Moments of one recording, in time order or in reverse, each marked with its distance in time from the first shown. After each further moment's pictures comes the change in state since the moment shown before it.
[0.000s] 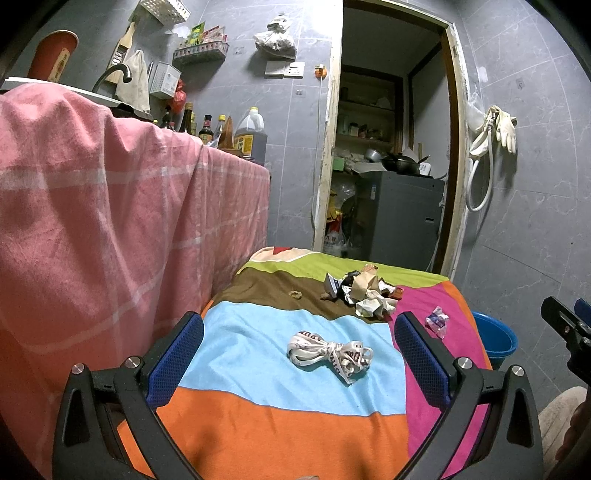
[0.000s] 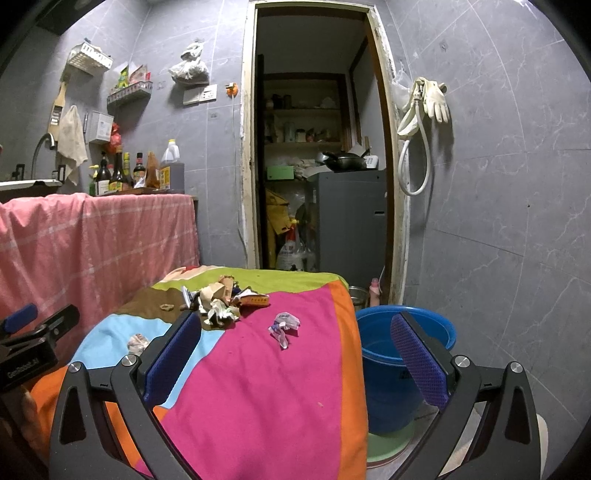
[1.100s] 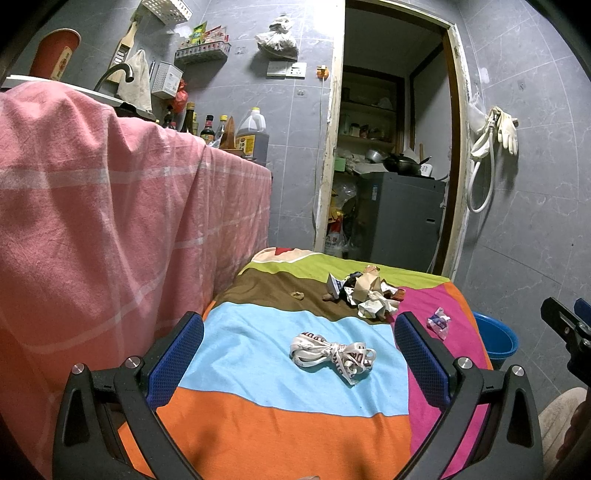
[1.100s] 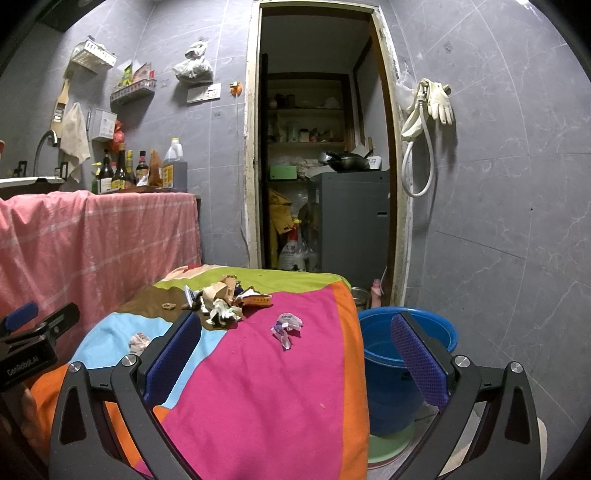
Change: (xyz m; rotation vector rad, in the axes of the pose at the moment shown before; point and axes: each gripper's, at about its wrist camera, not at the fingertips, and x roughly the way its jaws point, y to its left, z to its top) left arm 0.001 0.000 0.000 -0.002 0.003 -0.001; right arm 0.001 0.001 0.000 -0.005 0.001 0.002
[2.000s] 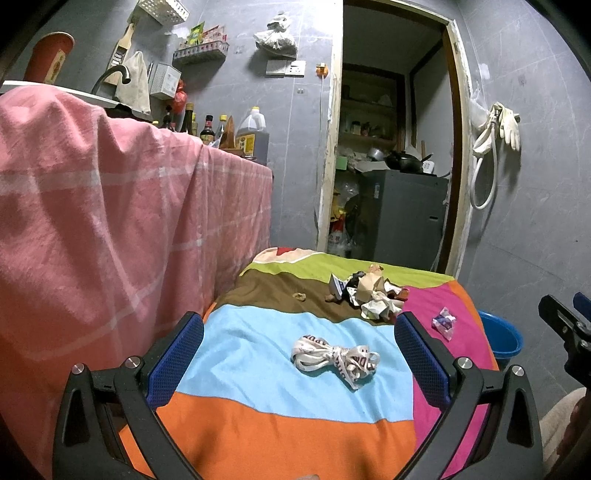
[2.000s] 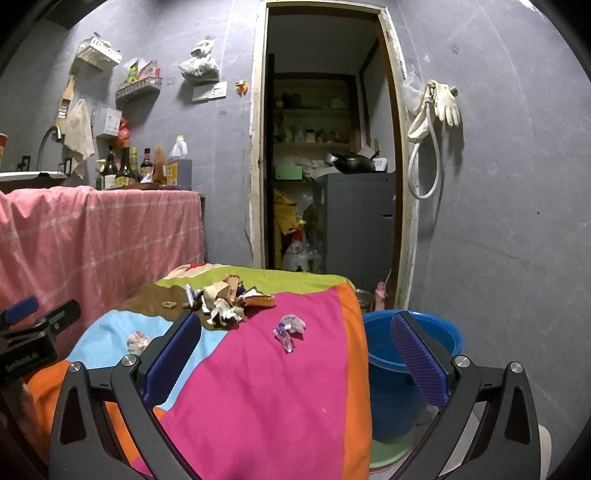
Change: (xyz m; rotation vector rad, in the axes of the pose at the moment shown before) left arm 0.012 0.008 -0.008 0.007 -0.005 0.012; right arm 0.013 0.006 -0.001 -0.032 -0.019 0.026
